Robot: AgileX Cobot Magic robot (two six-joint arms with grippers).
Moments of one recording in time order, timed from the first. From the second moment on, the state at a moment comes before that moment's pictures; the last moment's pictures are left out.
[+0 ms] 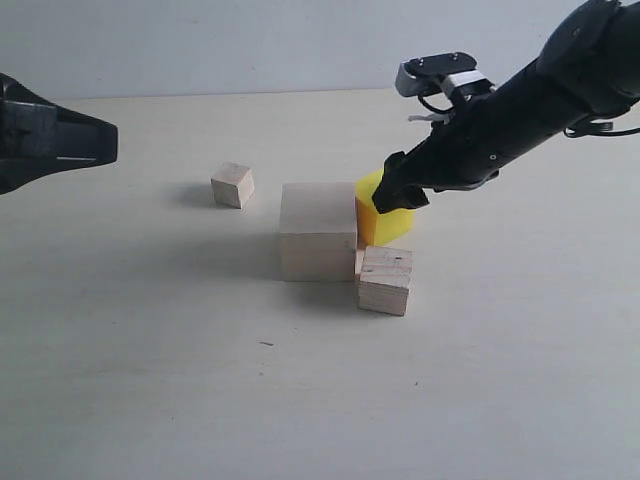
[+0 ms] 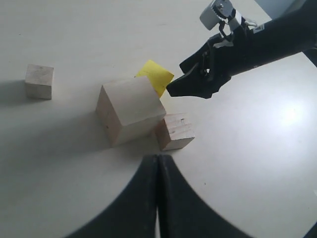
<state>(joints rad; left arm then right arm) -0.57 0.94 -0.78 -0.40 0.55 0.06 0.28 1.89 -1.13 0.71 0.54 -0.81</state>
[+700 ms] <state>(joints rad) -0.57 0.94 -0.78 -0.38 0.55 0.05 0.28 1.92 -1.13 0.79 0.54 -0.90</state>
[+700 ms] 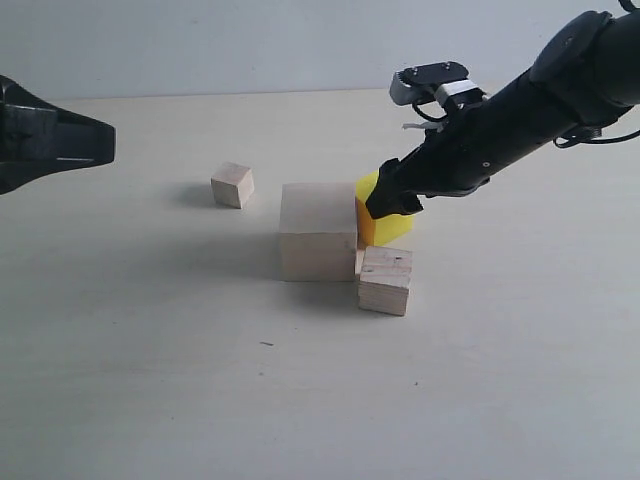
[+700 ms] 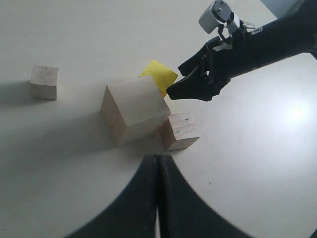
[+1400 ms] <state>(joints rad) -0.57 0.94 -0.78 -0.38 0.55 0.05 0.28 1.97 -1.13 0.82 0.53 -0.94</state>
